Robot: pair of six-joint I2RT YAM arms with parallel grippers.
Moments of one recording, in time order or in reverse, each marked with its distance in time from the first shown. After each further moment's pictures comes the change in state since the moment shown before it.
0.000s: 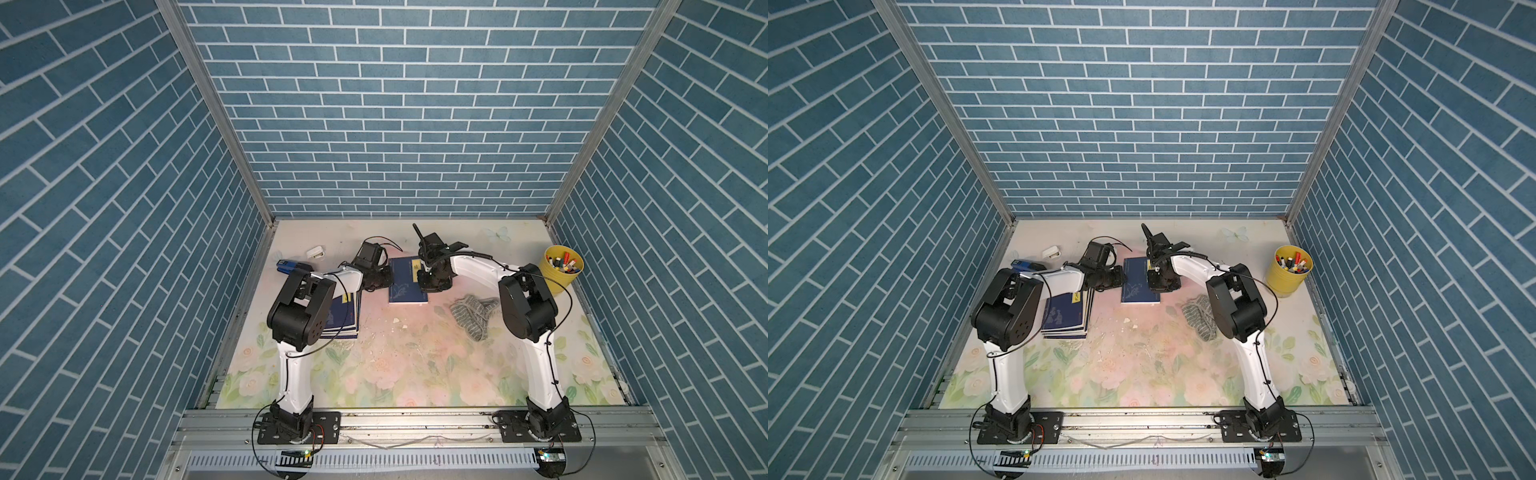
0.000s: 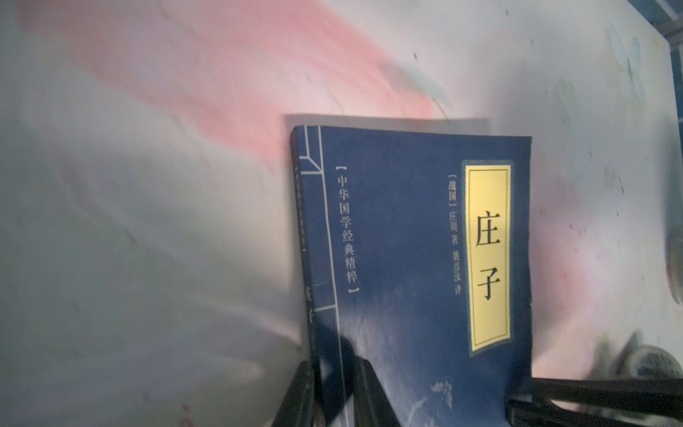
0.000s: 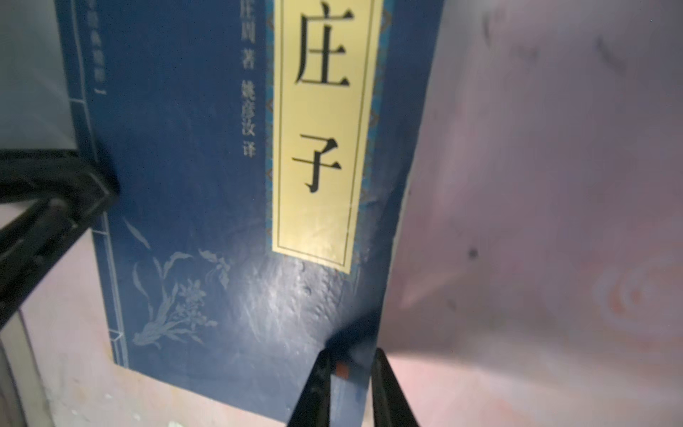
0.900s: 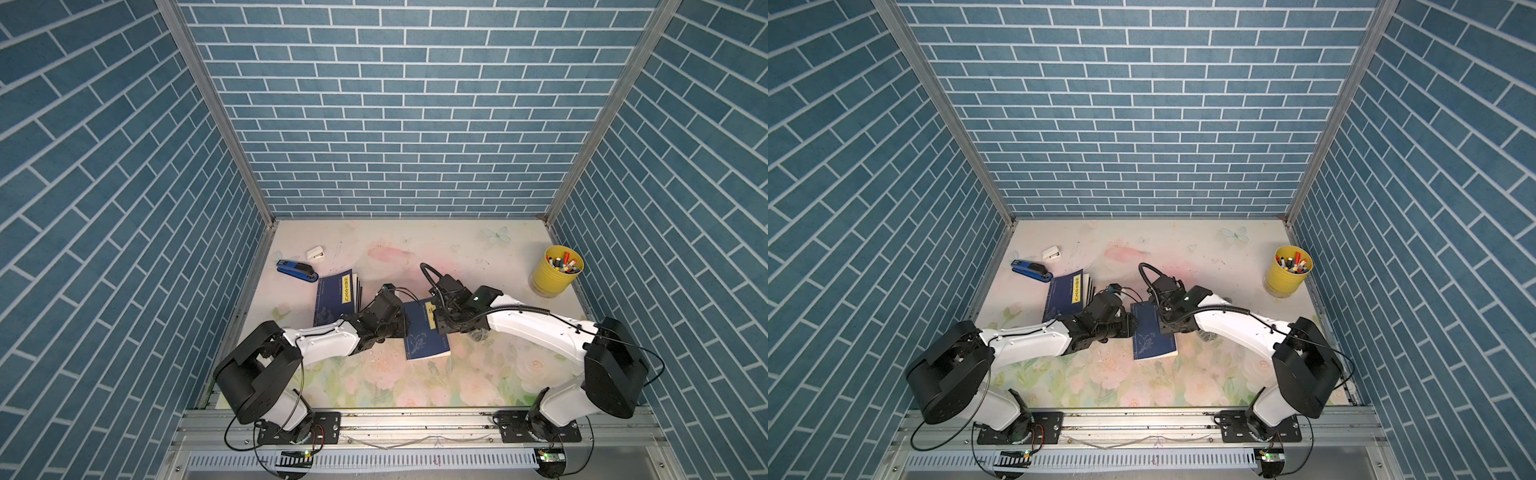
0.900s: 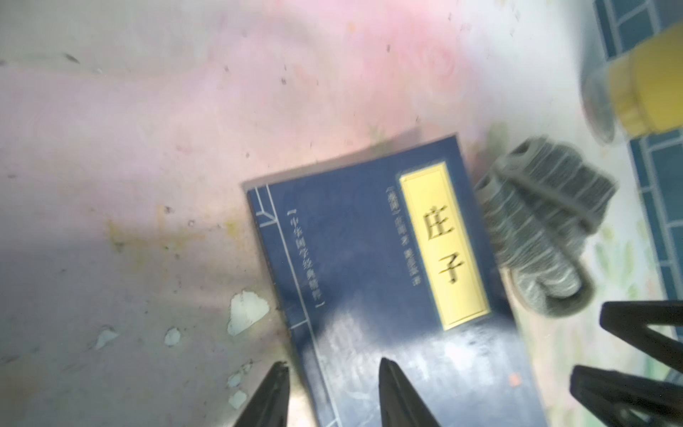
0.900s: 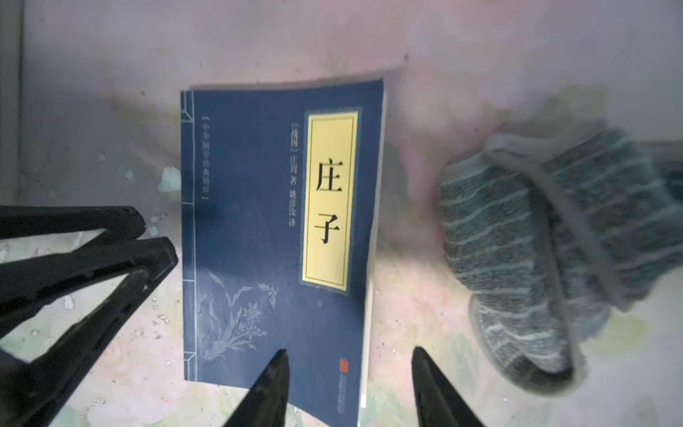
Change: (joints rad) left arm -0.354 -0.474 -0.444 0.051 -0.225 -0.154; right arm 0.194 -0.629 -0.526 0.005 0.259 0.188
